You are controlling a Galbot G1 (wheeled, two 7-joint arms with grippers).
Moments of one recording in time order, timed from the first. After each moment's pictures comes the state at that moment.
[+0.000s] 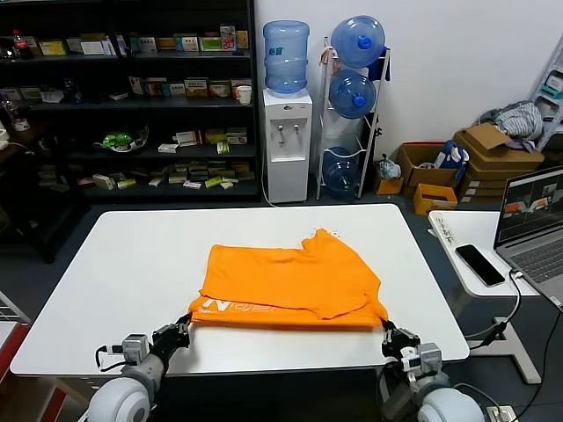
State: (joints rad) left arm 1.37 -0.92 -0.28 -1.83 -0.78 0.27 -0.26; right arm -1.51 1.06 0.42 1.92 0.41 -0.40 0.14
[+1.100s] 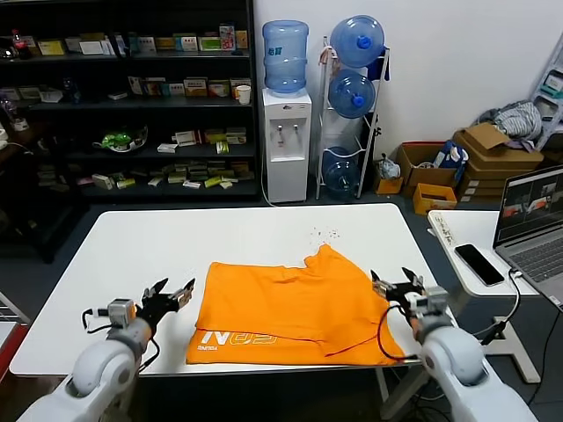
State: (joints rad) left arm 1.09 -0.86 -0.22 -1.72 -0.86 0.26 -0.21; right arm -0.96 1.09 0.28 1.59 0.55 -0.43 0.15
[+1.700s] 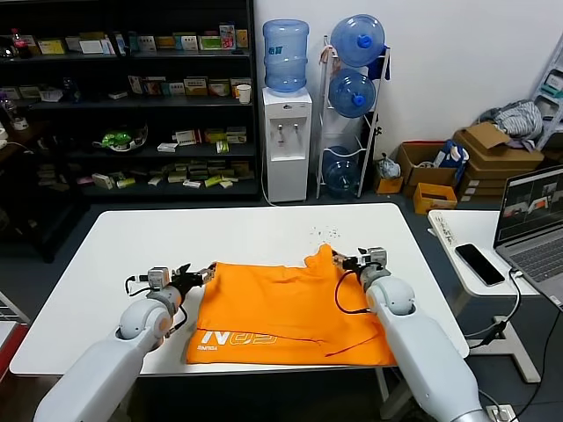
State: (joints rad) left arm 0.76 -0.99 -0.01 -1.34 -0.88 0.29 -0.15; right arm -0.64 1.27 0.12 1.15 0.49 -0.42 0.07
